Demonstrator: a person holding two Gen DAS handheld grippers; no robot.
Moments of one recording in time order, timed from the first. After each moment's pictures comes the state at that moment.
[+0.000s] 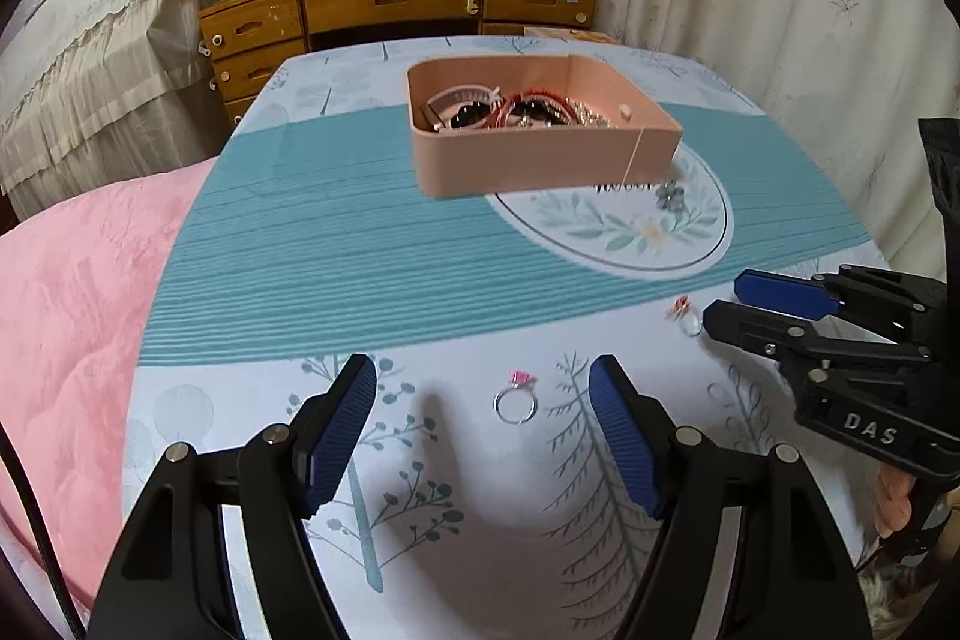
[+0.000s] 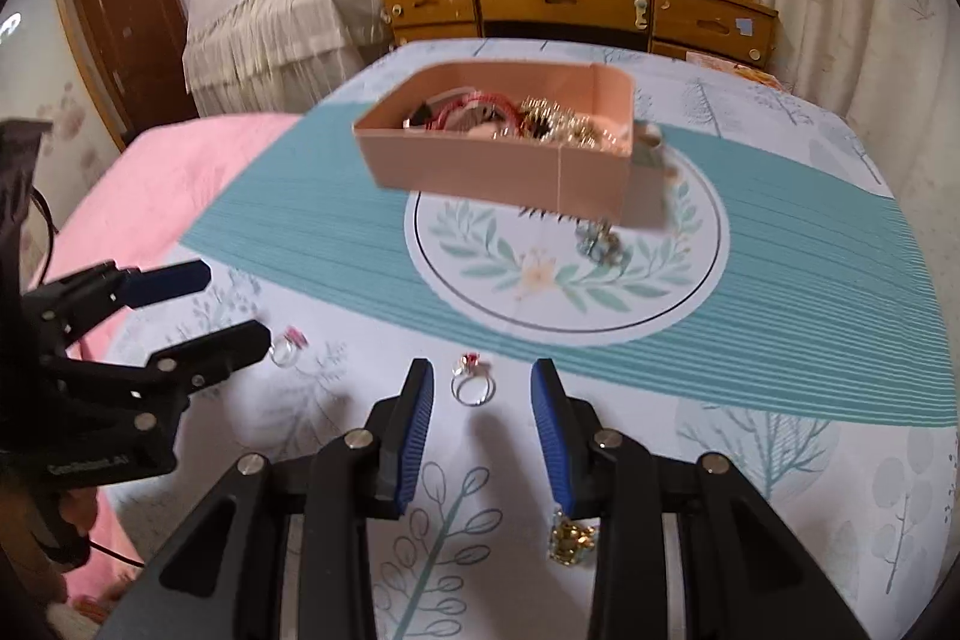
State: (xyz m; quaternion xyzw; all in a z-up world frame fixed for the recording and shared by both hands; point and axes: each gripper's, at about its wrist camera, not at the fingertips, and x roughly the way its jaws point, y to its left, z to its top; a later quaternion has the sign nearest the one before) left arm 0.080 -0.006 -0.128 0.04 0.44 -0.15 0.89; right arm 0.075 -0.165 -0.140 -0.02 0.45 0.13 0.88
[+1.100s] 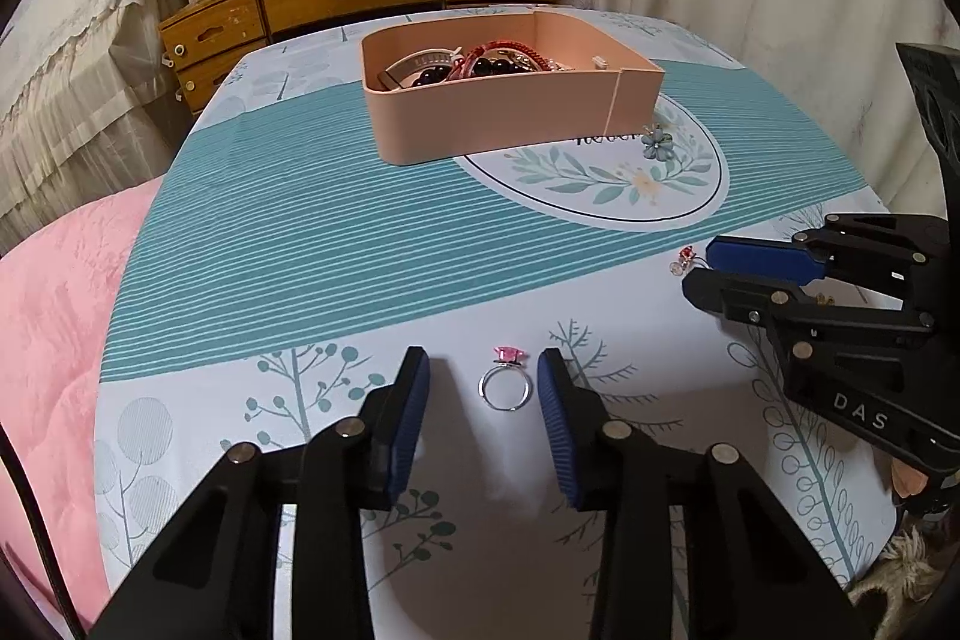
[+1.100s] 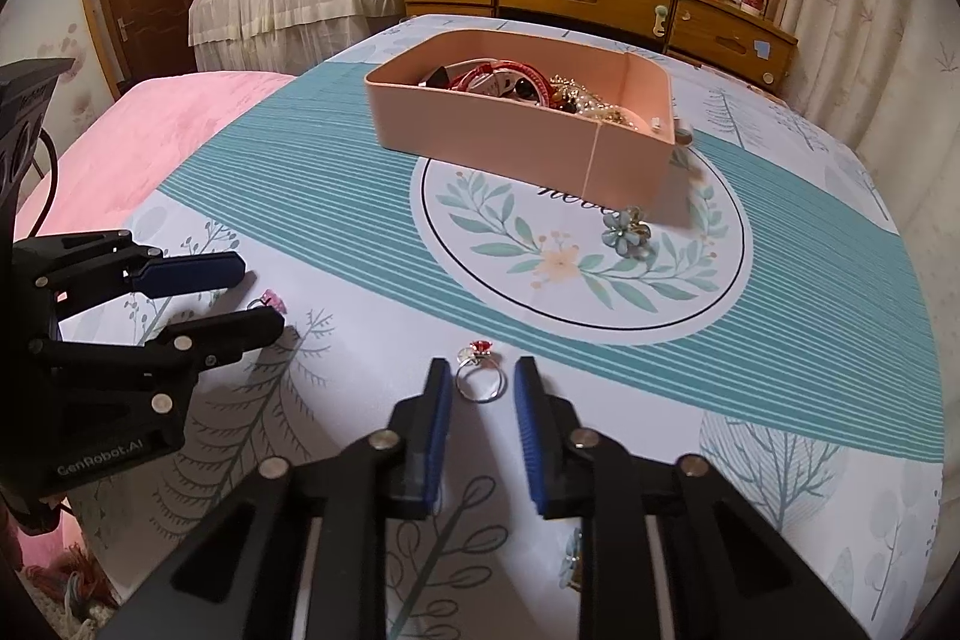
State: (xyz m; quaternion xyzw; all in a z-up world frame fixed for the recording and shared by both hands) left arm 0.084 -0.015 -0.151 0.07 0.44 -0.18 0.87; right arm 0.075 -0.149 -0.151 -0.08 0.45 0.13 0.88
